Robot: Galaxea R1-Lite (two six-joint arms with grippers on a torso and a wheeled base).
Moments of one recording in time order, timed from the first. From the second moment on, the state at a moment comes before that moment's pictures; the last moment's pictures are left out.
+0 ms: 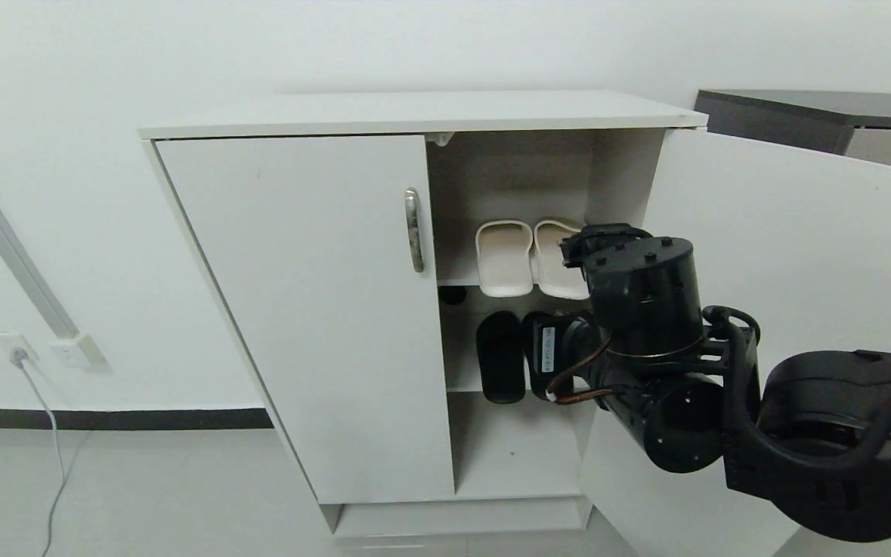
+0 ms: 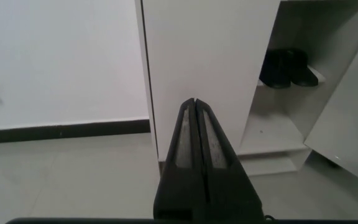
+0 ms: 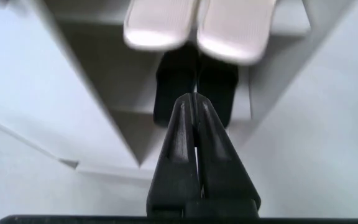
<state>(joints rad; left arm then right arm) 0.00 0.00 0.00 0.00 -0.03 0.01 0.90 1.81 -1.10 -0.41 -0.72 0.25</state>
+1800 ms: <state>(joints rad) 0.00 0.00 0.00 0.00 -0.03 0.01 0.90 1.86 -1.04 -0.42 -0.71 0.21</state>
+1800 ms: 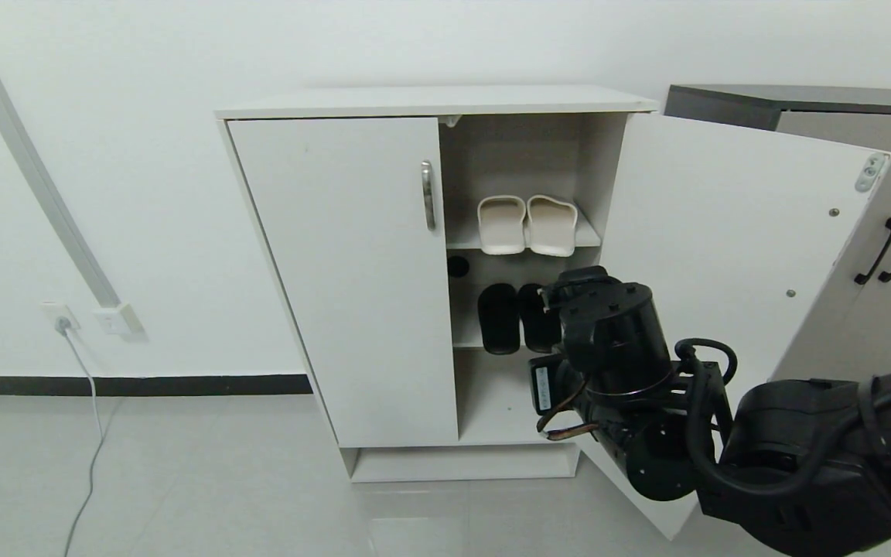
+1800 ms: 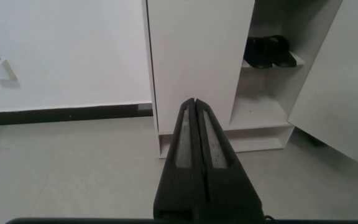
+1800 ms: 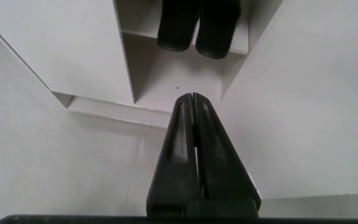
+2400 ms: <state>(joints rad) 0.00 0.00 0.00 0.00 -0.03 0.01 0.89 1.87 -1.04 -0.42 -0.71 0.21</state>
